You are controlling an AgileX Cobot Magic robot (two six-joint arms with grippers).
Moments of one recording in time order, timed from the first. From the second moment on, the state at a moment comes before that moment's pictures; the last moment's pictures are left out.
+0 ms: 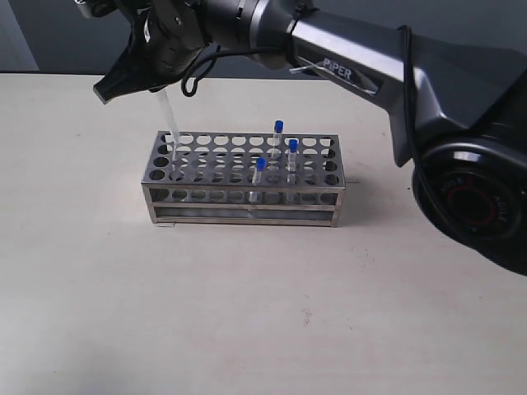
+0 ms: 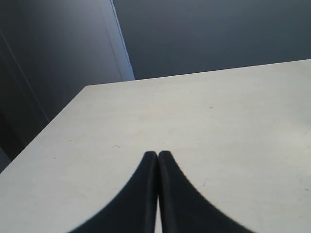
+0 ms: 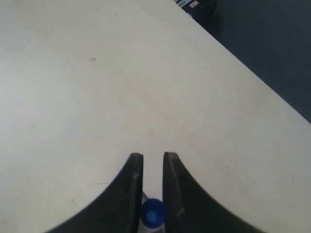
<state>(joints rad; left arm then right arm) 0.14 0.00 0.00 0.22 0.25 -0.04 0.94 2.31 -2.19 -0.18 0.72 0.01</state>
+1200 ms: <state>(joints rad) 0.14 0.00 0.00 0.22 0.25 -0.04 0.94 2.43 -2.19 -0.09 0.75 0.02</state>
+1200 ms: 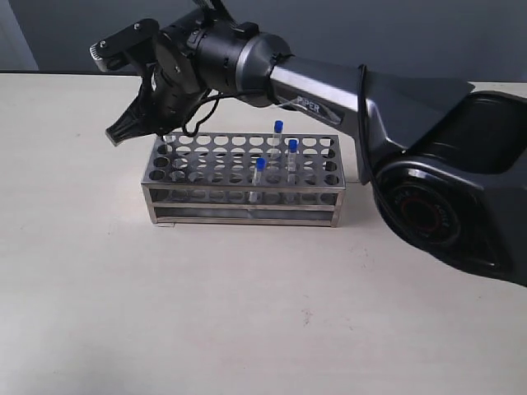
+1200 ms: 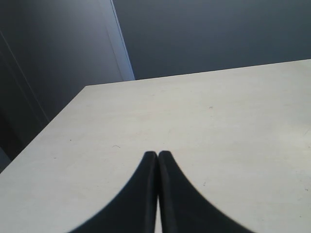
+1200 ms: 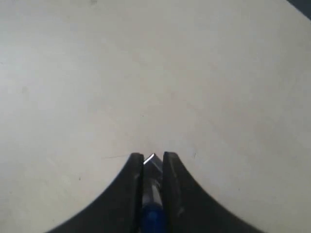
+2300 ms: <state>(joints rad) 0.14 0.00 0.00 0.22 0.25 -0.04 0.94 2.25 -2.17 -0.14 1.21 0.06</state>
